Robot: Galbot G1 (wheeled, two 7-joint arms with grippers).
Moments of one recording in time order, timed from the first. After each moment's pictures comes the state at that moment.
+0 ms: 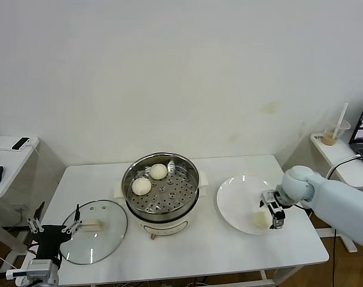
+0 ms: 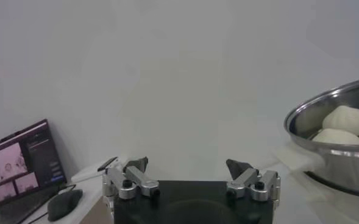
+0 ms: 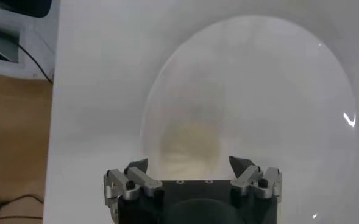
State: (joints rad) left arm 1.69 -1.32 -0.80 -2.22 0.05 0.18 -0.10; right arm -0.08 0.63 -0.81 1.42 -0.20 -0.28 -1.10
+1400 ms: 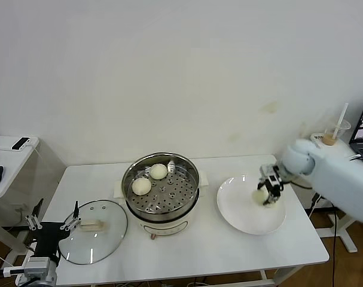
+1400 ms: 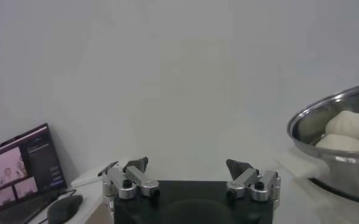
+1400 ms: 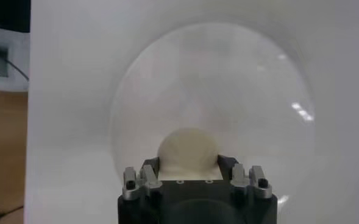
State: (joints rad) left arm 1.68 -1.30 -0.81 -2.23 0.04 0.18 -0.10; right arm 0.22 0.67 -0.87 1.37 -0.07 -0.27 -1.19
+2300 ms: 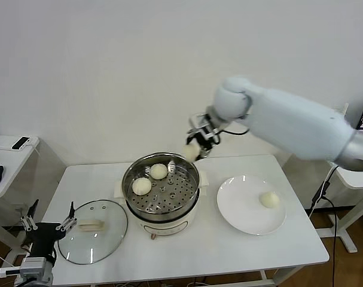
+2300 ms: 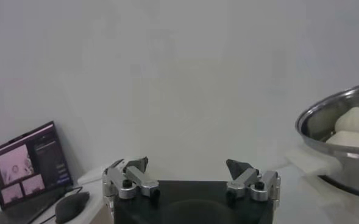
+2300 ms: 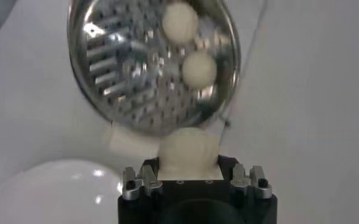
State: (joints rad) left arm 1.68 -1.31 -0.84 -2.22 0.03 0.18 -0.10; right arm 0.55 1.14 -1.09 1.36 0.12 -0.19 -1.10
